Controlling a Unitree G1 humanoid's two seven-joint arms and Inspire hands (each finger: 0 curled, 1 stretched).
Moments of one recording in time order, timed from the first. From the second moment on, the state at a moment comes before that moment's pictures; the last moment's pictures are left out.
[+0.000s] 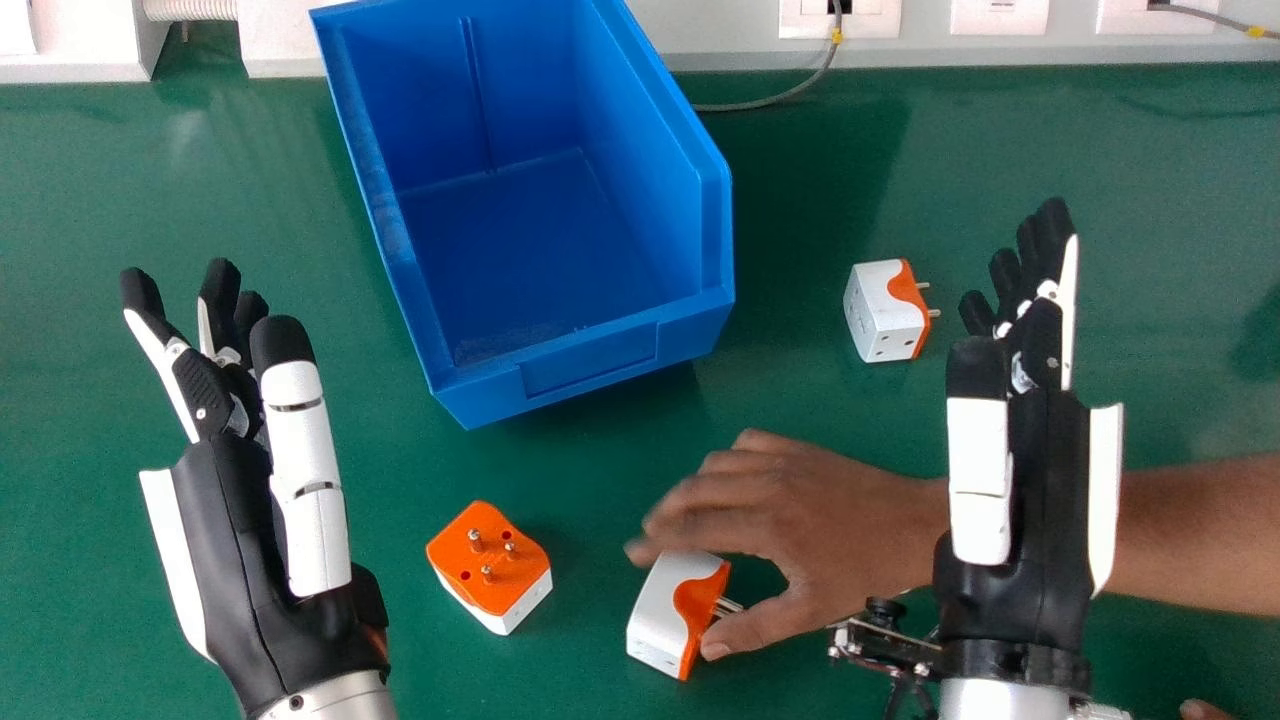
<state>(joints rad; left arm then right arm) 0.40 -0.04 -0.19 -0.26 -0.01 -0.49 0.44 0.27 0.06 0.26 -0.04 -0.15 -0.55 -0.40</state>
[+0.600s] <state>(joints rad) 0.37 -0.04 -0.19 -0.26 0.00 -0.47 0.45 0.26 0.06 0.26 -0.04 -0.16 -0.55 -0.40</state>
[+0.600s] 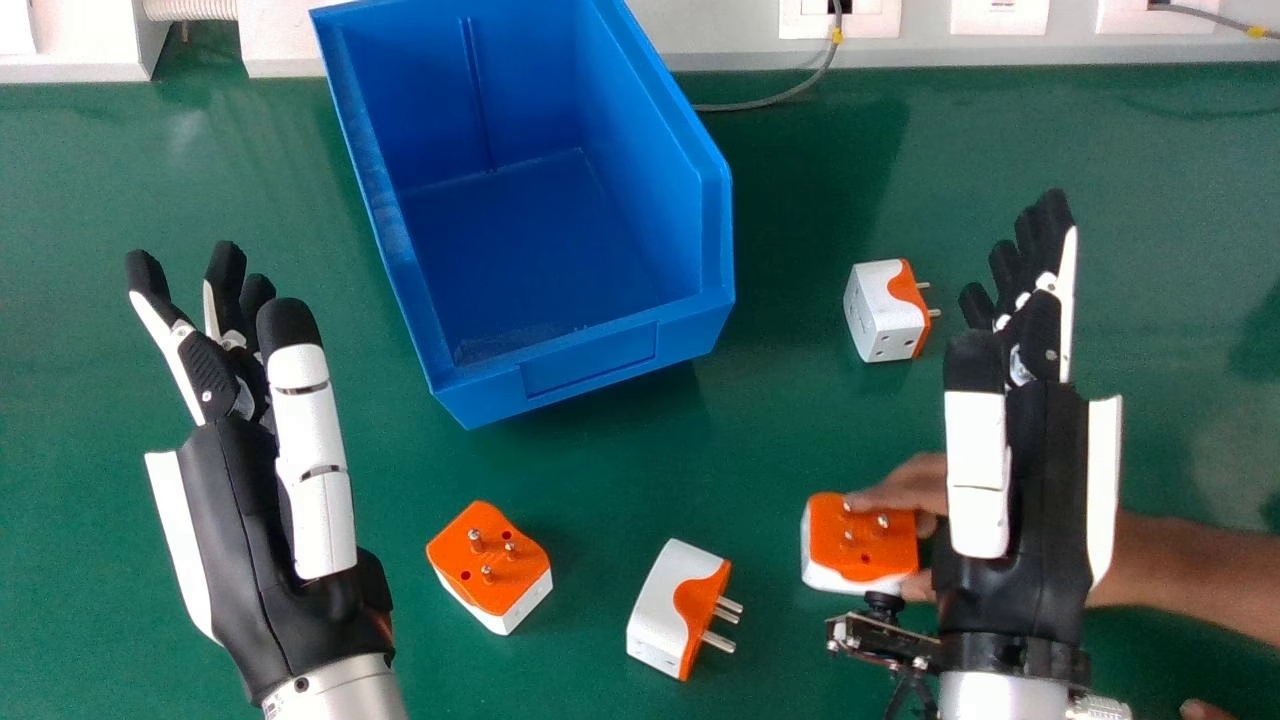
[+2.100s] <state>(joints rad) 0.39 -0.04 -0.19 -0.27 0.00 -0.47 0.45 0.22 -0.38 0.17 -0.39 -0.75 0.10 0.23</state>
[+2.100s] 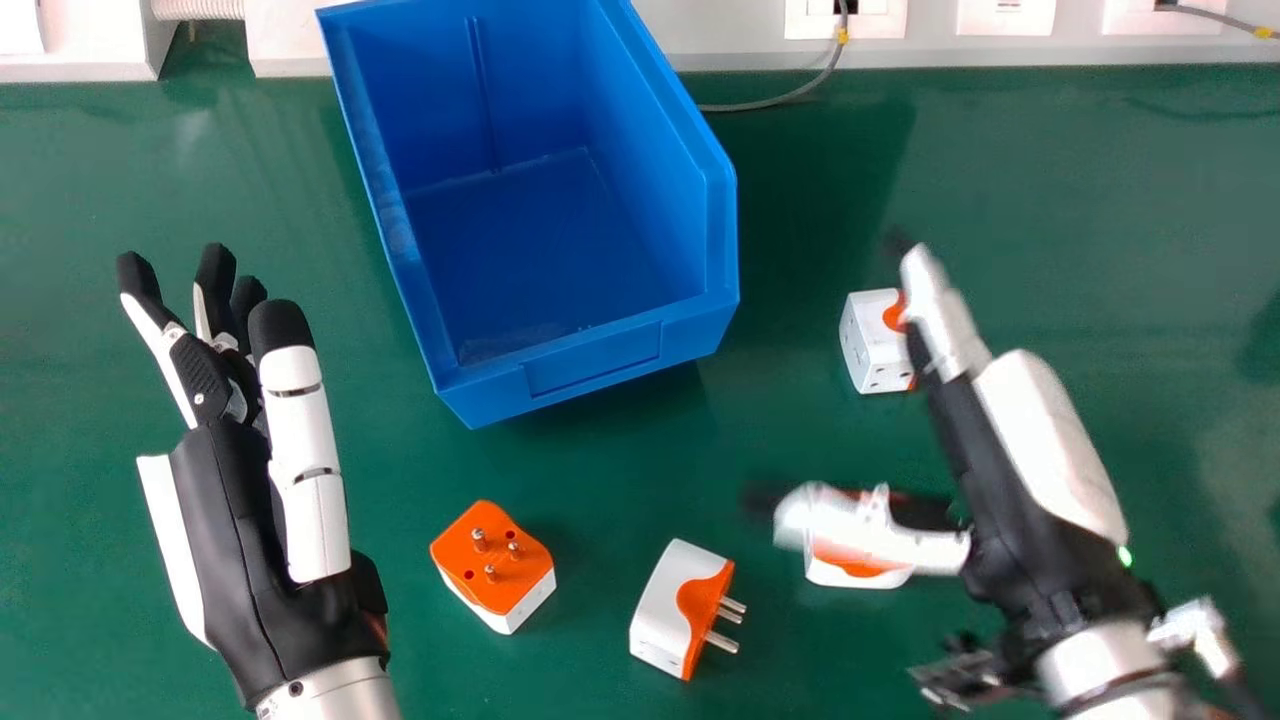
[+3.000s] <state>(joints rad) 0.38 -0.04 -0.19 -0.27 0.00 -0.47 0.46 -0.04 -0.42 0.36 -0.17 -0.95 0.29 0.53</state>
